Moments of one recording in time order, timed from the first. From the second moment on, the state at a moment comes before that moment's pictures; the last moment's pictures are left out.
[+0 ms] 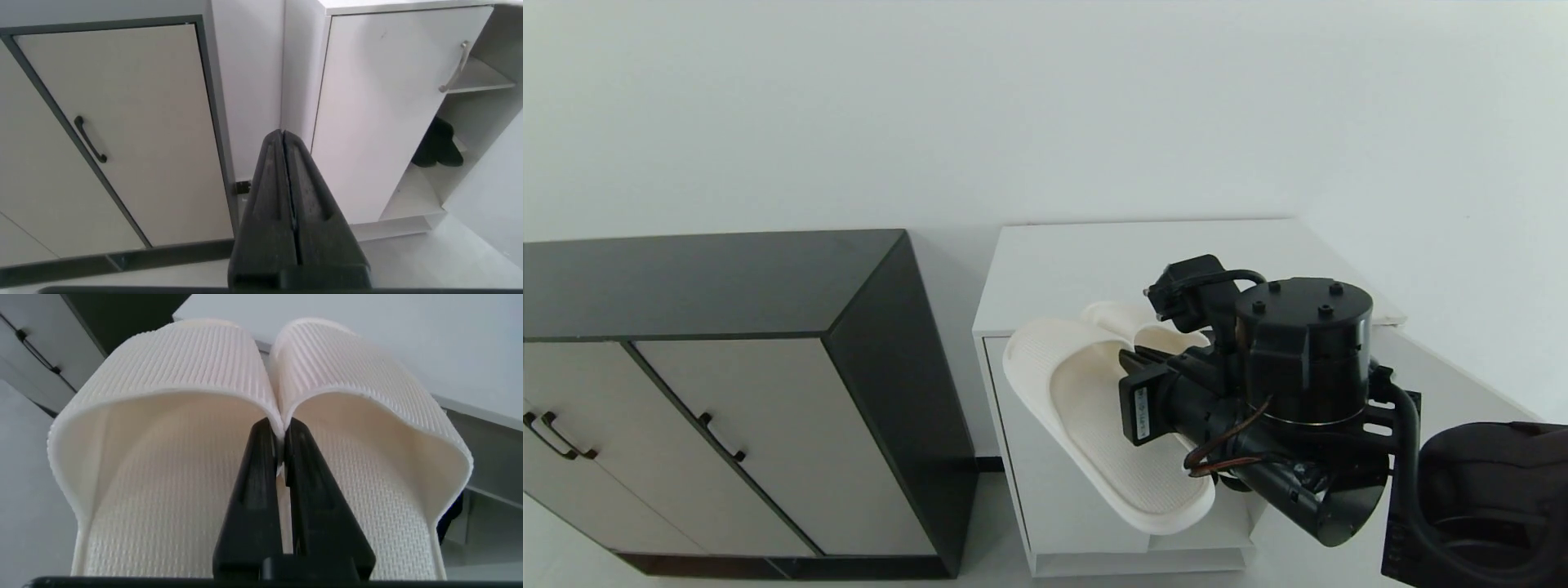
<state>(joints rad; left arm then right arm) 0.00 0.00 0.00 0.00 -0.06 0.03 0.94 1.75 -0.94 -0.63 -0.45 0.10</state>
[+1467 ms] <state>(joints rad) 0.00 0.00 0.00 0.00 -0.06 0.03 0.94 1.73 -0.92 -0.64 -0.45 0.09</state>
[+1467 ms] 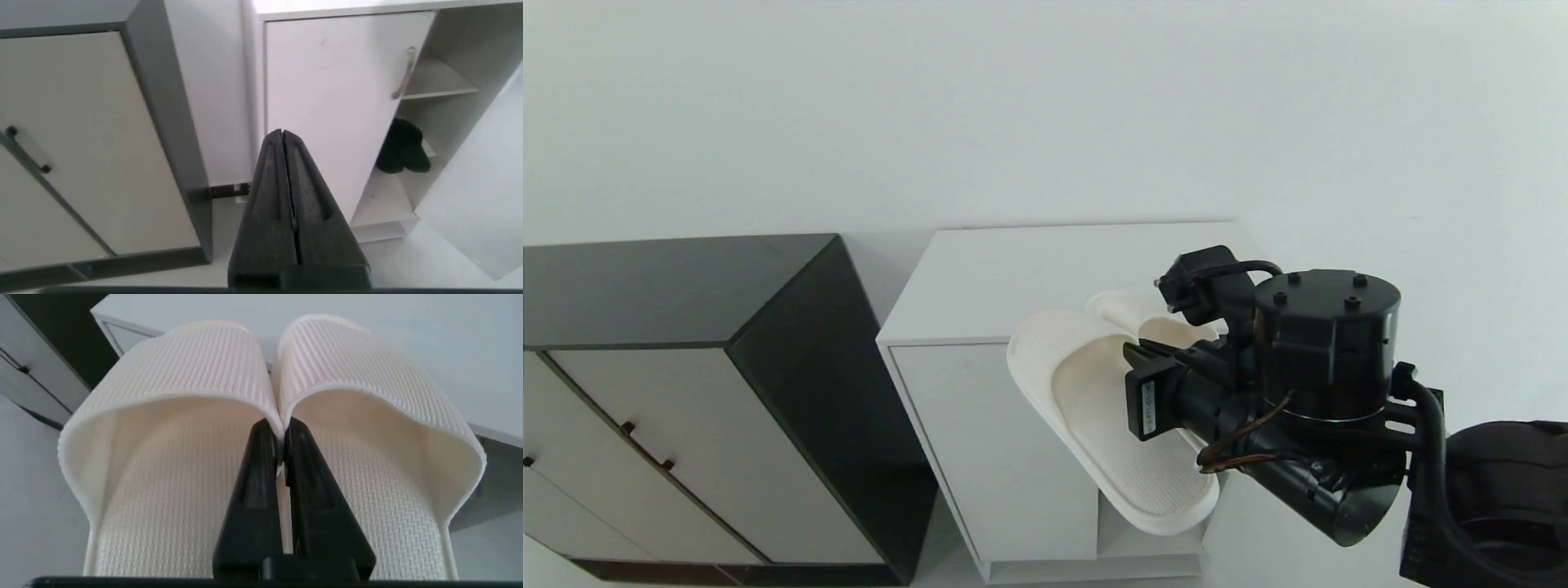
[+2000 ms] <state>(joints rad) 0.00 0.00 0.00 0.00 -0.06 0.03 0.97 1.69 -0.88 -0.64 -0.45 0.09</state>
